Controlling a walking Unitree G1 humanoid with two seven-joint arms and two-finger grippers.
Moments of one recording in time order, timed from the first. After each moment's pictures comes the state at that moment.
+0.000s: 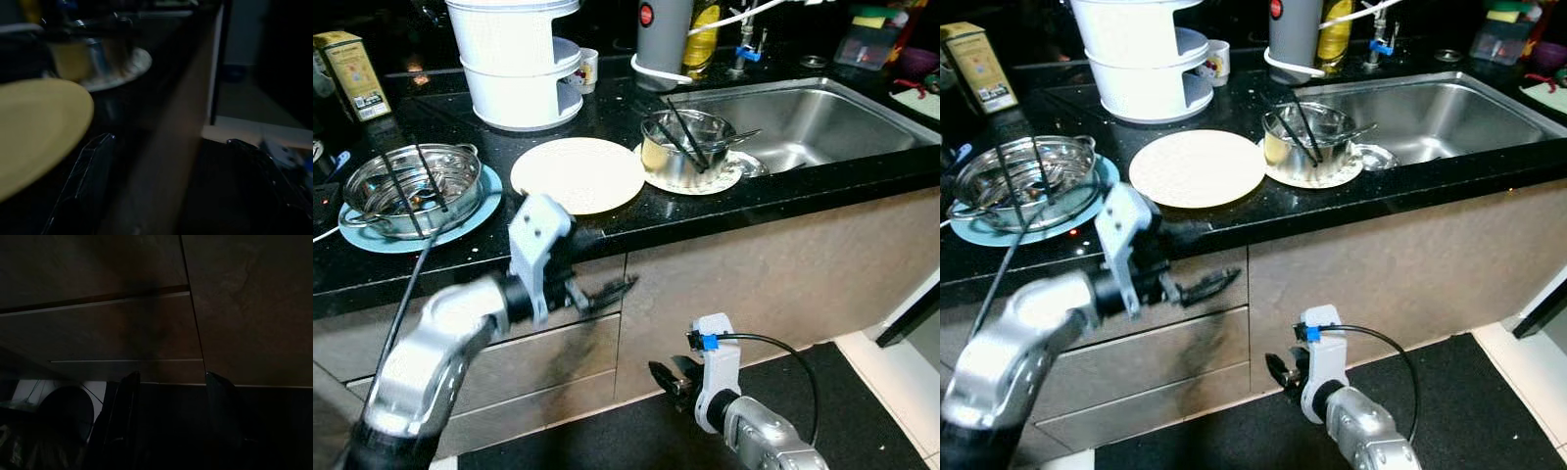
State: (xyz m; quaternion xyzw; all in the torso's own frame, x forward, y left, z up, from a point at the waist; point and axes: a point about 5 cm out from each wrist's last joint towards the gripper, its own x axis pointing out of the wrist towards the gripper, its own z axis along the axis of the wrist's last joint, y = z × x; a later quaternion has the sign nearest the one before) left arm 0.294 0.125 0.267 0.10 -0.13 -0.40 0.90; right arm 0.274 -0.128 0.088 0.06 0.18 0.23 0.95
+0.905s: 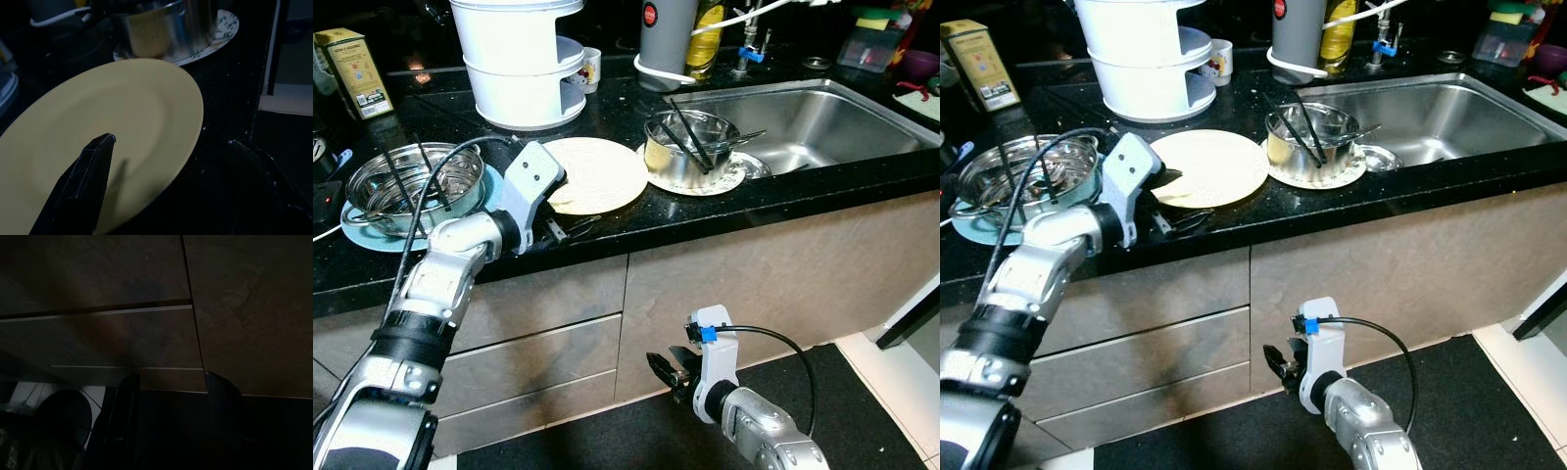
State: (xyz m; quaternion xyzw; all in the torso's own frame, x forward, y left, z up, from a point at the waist) left arm 0.378 0.151 0.275 0.20 -0.12 -0.35 0.91; right arm 0.281 -0.127 0.094 0.05 0.17 0.23 0.96
